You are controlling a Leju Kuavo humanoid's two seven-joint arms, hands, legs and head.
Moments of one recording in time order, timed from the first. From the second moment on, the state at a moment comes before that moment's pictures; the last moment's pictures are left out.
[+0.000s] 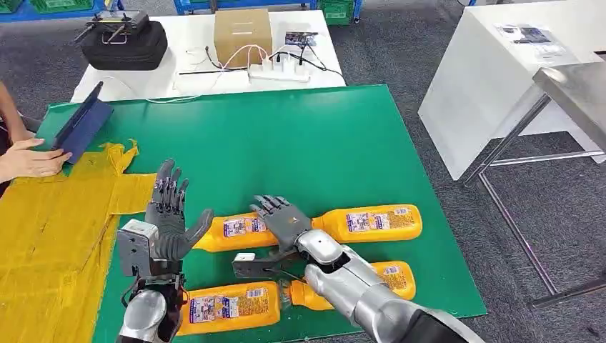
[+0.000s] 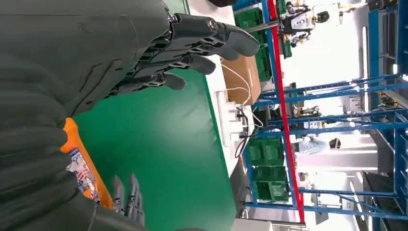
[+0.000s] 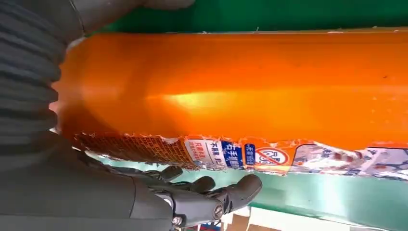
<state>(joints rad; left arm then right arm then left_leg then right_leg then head) -0.09 -0.17 -0.18 -1.42 -0.18 0.13 -0.45 -0.57 0.18 0.70 -0.44 1.14 -0.16 -0.11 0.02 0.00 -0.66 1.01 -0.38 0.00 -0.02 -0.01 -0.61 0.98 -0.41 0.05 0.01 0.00</state>
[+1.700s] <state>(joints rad) -0.07 -0.17 -0.30 -1.53 -0.21 0.05 -0.42 -0.18 0.22 0.42 -1.08 0.54 -0.24 -0.55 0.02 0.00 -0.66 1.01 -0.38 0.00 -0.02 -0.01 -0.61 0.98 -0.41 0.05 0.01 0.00</state>
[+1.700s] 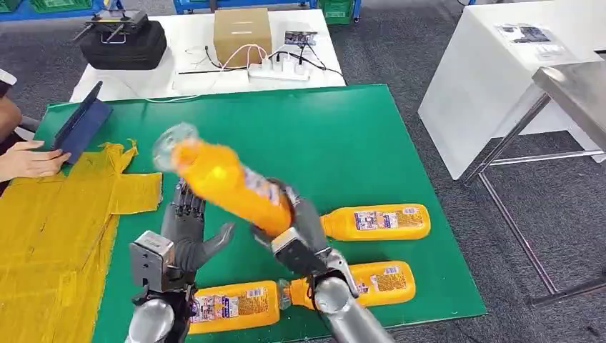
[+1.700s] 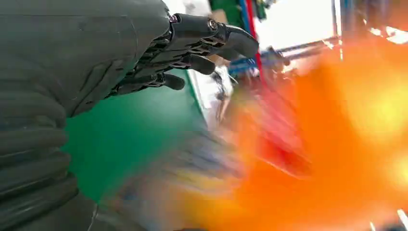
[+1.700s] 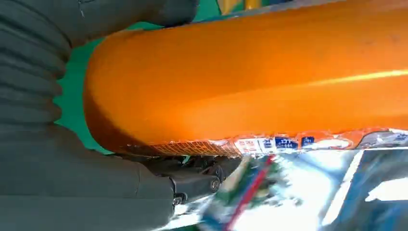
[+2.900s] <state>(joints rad) -0.10 -0.15 -0.33 -1.53 -0.14 0.07 -0.45 -0.27 0.21 0.61 -0.93 0.66 -0.29 -0.54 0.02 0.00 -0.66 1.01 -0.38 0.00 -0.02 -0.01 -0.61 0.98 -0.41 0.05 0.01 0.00</state>
